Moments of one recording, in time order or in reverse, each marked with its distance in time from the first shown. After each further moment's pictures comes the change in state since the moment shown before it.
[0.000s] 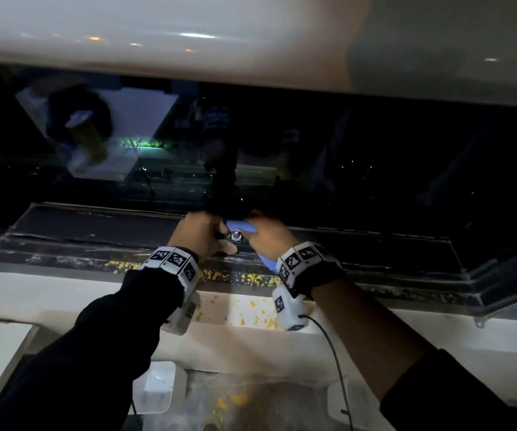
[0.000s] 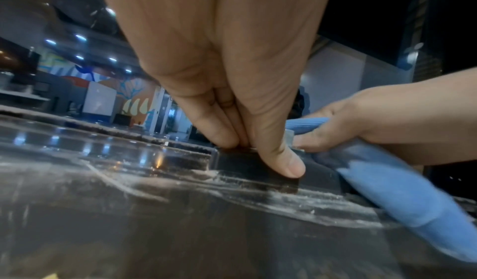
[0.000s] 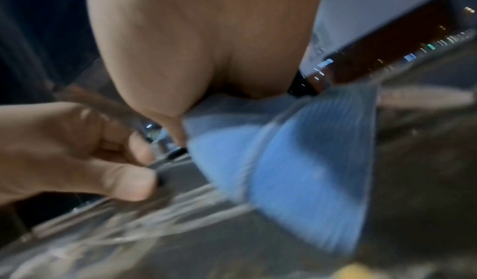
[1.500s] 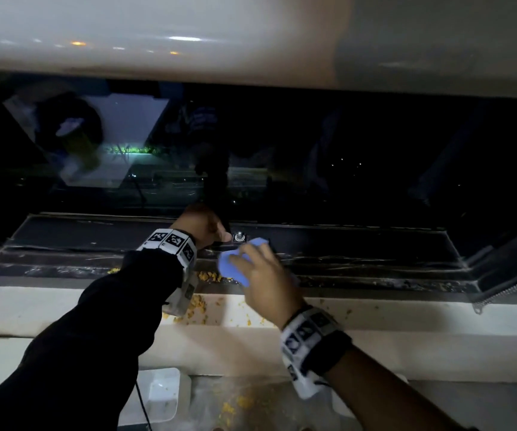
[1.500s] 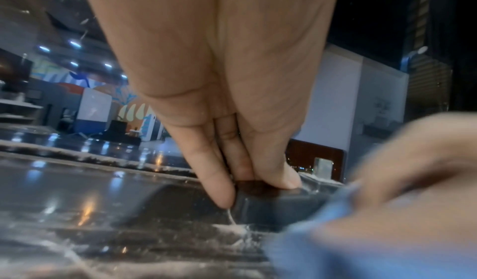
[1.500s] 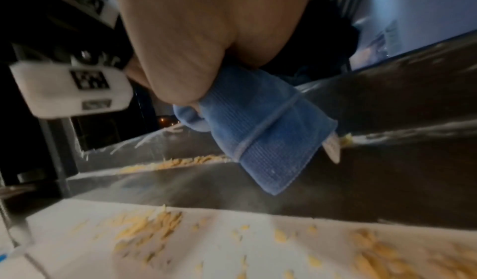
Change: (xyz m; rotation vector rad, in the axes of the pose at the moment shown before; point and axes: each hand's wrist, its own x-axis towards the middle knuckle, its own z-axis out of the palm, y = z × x) left_hand 0.019 0.001 -0.026 0.026 -0.245 -0.036; right_hand -0.072 -0.018 0.062 -0.237 0.242 -0.173
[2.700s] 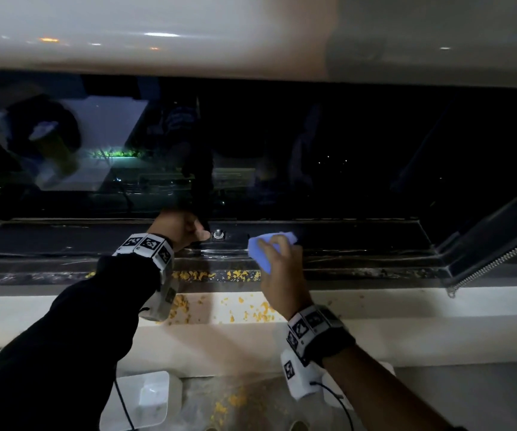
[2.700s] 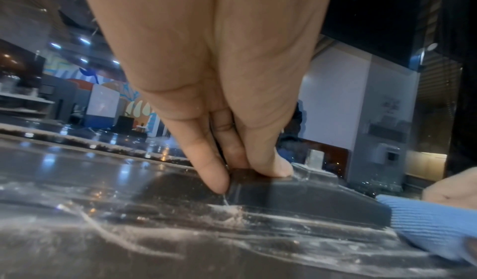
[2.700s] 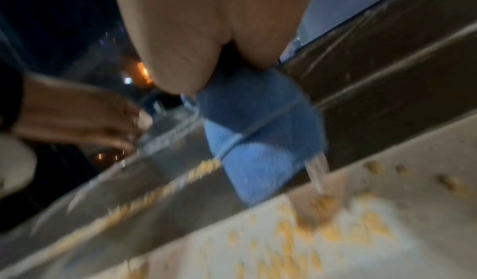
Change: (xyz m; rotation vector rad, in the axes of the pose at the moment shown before) left_hand 0.007 -0.018 0.018 -0.038 0.093 -0.037; right_hand -0.028 0.062 0.016 0.122 0.269 0.257
